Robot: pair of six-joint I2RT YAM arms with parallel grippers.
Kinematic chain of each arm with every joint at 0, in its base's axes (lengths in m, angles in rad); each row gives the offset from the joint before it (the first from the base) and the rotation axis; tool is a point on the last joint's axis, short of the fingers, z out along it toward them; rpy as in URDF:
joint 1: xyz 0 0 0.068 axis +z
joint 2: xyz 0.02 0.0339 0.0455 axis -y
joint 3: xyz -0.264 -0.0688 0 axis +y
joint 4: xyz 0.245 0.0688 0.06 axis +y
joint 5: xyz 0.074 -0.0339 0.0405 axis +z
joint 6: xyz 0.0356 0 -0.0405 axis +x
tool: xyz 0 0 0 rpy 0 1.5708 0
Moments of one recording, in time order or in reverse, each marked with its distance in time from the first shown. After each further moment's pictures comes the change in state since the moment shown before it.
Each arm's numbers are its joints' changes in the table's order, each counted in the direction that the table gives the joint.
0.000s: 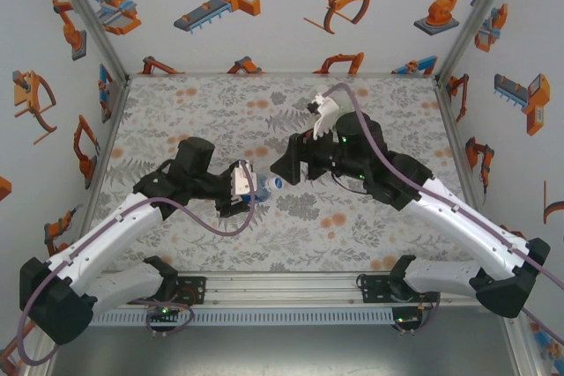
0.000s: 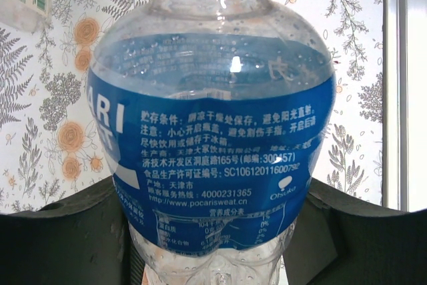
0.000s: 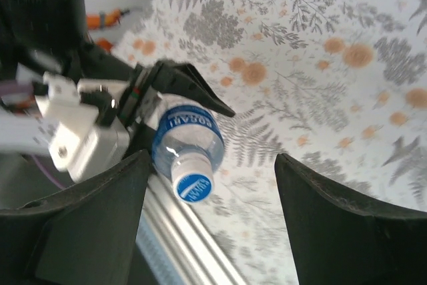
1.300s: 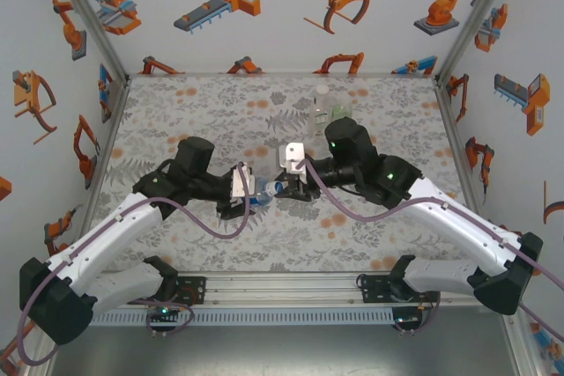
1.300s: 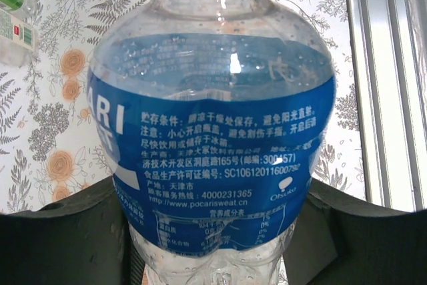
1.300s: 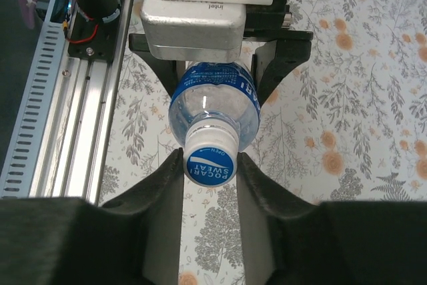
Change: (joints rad) left arm 0.000 0.000 -0.005 0.008 -0.100 0.026; right arm 0.008 -0.023 0.060 0.022 0.439 -0.848
